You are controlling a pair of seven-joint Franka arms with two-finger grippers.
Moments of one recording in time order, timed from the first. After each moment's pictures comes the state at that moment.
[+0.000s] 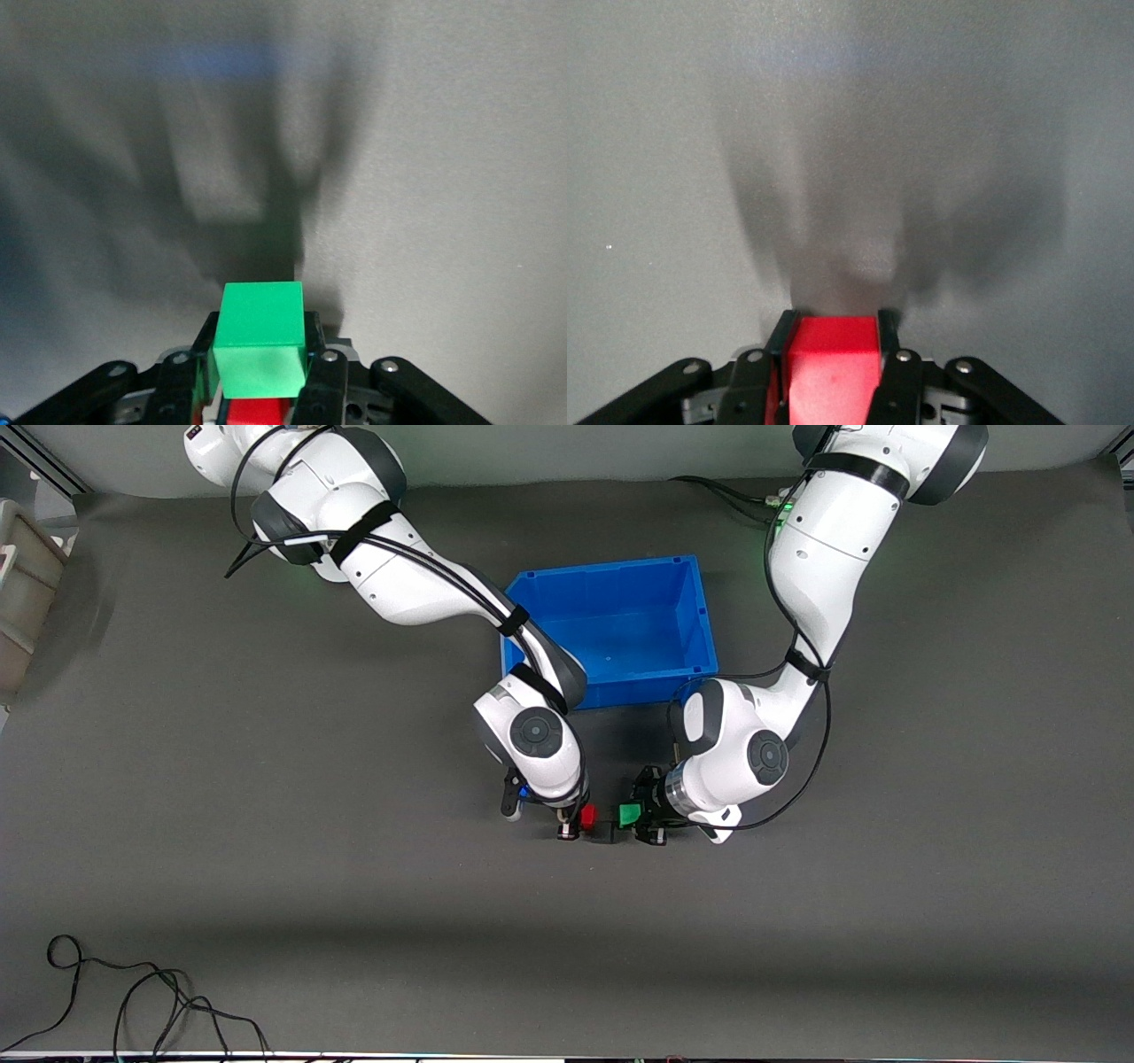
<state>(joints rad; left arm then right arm) -0.46 0.78 -0.09 -1.61 -0.67 2.57 -1.59 0.65 1.04 0.06 -1.15 -0.04 2.33 2.43</state>
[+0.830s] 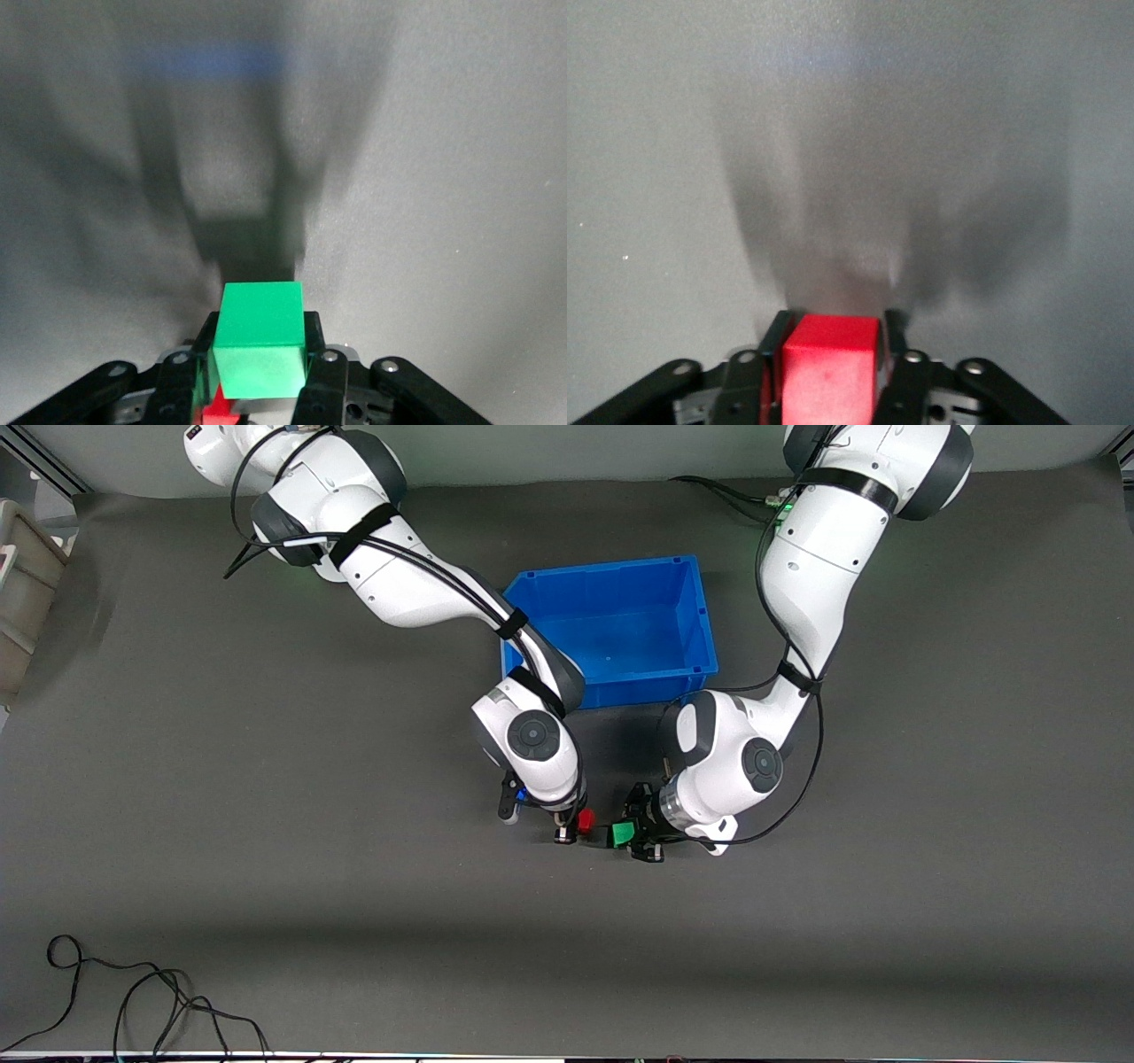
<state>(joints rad) -0.48 0.84 -0.08 -1.52 -0.67 2.61 -1.65 0.65 1.05 0.05 -1.14 -0.04 2.33 2.43</state>
